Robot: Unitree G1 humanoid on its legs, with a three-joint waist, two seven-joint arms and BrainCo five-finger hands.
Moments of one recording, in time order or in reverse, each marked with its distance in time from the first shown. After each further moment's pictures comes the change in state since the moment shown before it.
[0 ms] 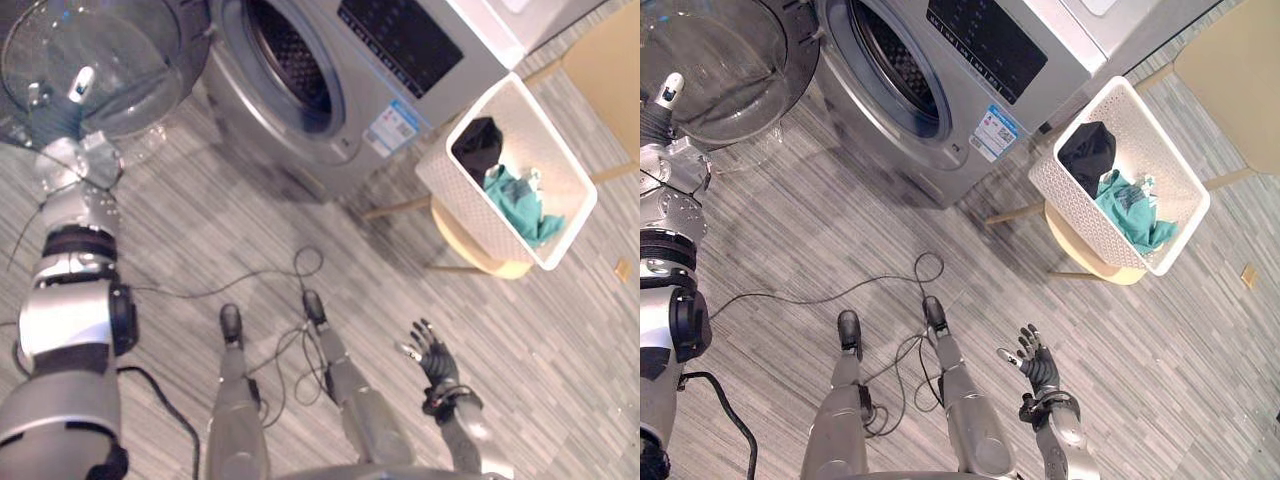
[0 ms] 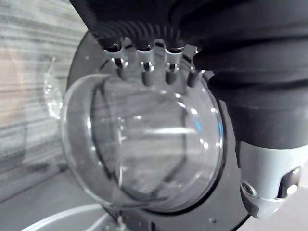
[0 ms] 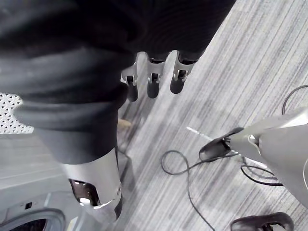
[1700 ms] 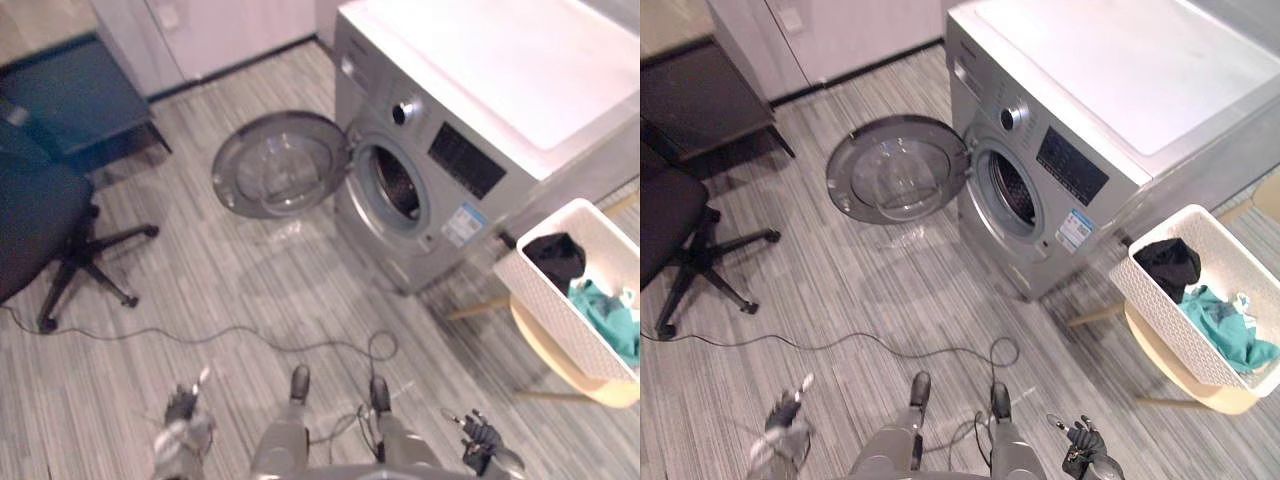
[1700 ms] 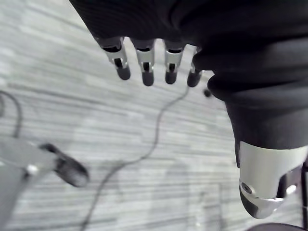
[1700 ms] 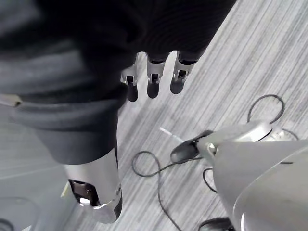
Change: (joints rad) left arm 1.191 -0.578 0.141 -0.074 0.120 -0.008 -0.118; right arm -0.157 -0.090 -0.312 0.737 -0.043 0.056 -0.053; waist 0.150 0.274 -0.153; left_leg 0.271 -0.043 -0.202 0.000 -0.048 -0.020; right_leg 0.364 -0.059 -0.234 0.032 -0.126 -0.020
